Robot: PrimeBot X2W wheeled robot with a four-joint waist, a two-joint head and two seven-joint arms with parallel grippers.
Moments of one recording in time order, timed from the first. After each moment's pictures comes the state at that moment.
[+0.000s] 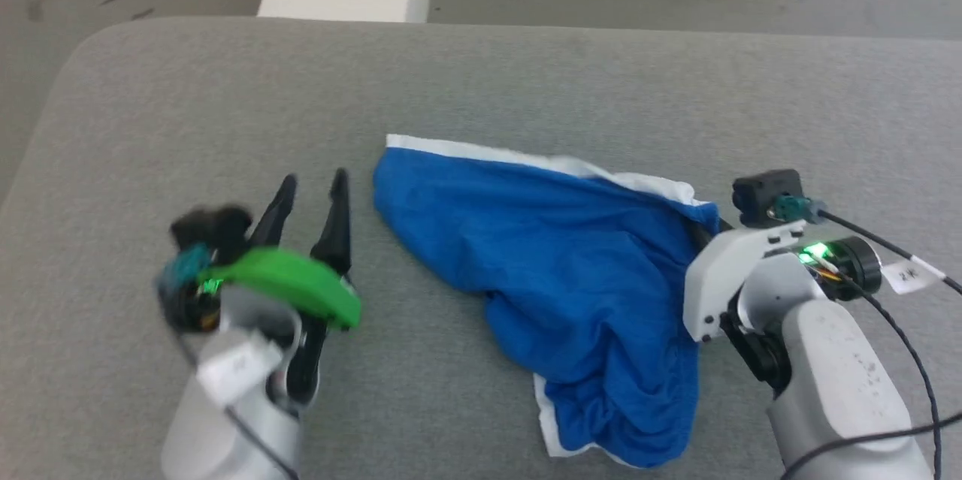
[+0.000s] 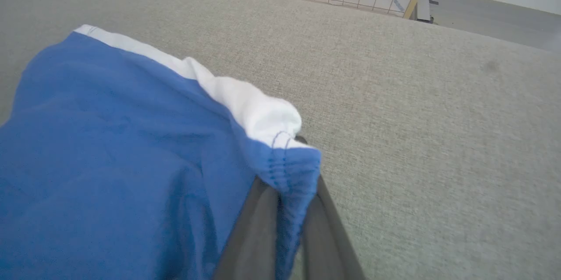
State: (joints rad) left arm -0.34 0.07 -0.07 0.29 -0.40 -0.10 -0.08; right arm -0.41 -0.05 0.06 0.40 0.06 0.13 0.26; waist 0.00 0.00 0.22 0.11
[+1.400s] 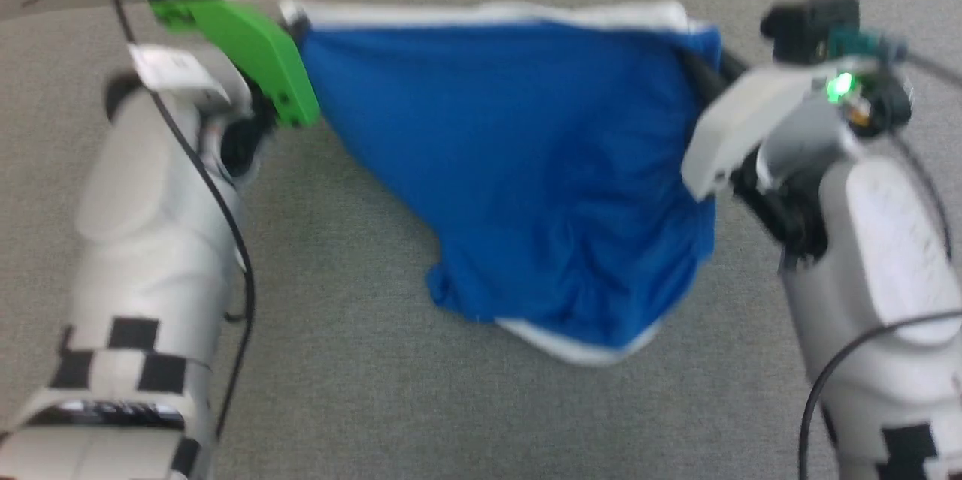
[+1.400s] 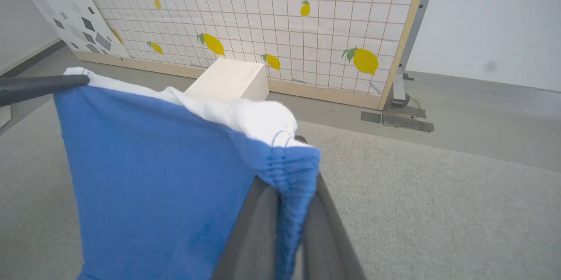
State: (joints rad) left arm -0.95 0.18 -0.13 0.73 -0.47 -0.11 0.35; right arm -0.65 -0.07 0.11 0.21 0.21 0.13 0.37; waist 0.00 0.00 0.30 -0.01
